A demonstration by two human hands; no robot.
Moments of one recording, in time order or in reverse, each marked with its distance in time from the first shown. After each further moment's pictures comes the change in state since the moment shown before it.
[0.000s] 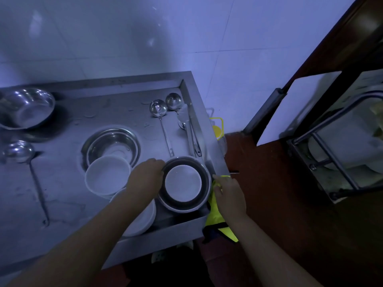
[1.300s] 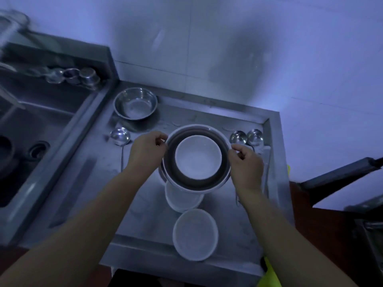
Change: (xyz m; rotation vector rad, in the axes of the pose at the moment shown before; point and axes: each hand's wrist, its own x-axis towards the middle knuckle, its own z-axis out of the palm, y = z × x) left_hand -0.007 -0.163 -0.129 -0.567 0.536 -0.488; right_hand 0.111 -0.237 0.026 0.548 0.038 -0.061
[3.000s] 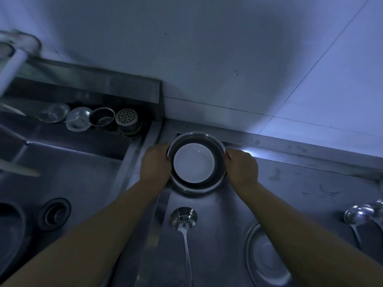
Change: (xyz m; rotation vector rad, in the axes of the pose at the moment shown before) left_hand 0.336 -0.198 -0.058 0.214 -0.052 0.093; right_hand 0.172 -0.070 0.384 -0.670 -0.214 -0.323
